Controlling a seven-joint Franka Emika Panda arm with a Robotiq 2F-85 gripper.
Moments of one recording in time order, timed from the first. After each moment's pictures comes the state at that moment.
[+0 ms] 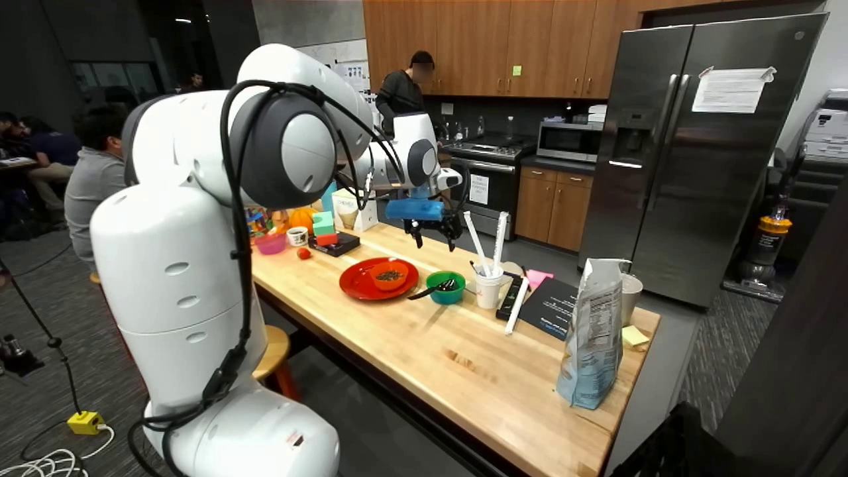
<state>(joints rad) 0.05 0.01 0.03 -2.01 -0.12 2.19 0.10</state>
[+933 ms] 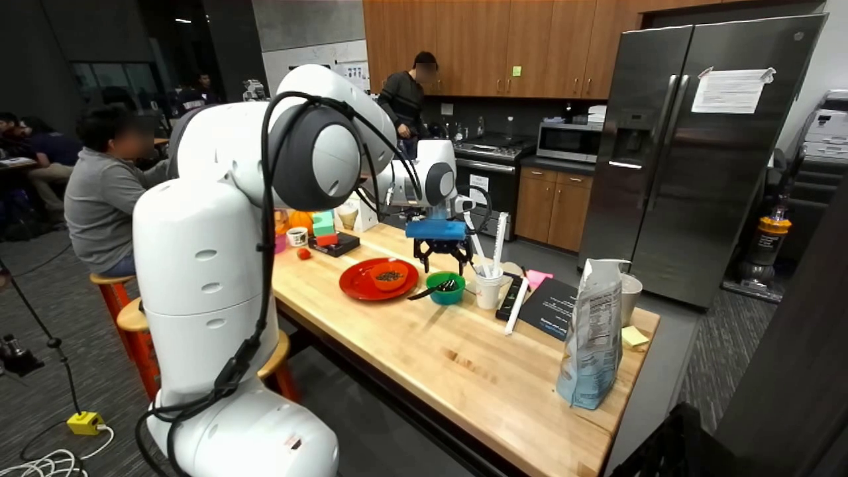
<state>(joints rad) 0.01 0.12 0.02 -1.99 -0.07 2.13 -0.14</state>
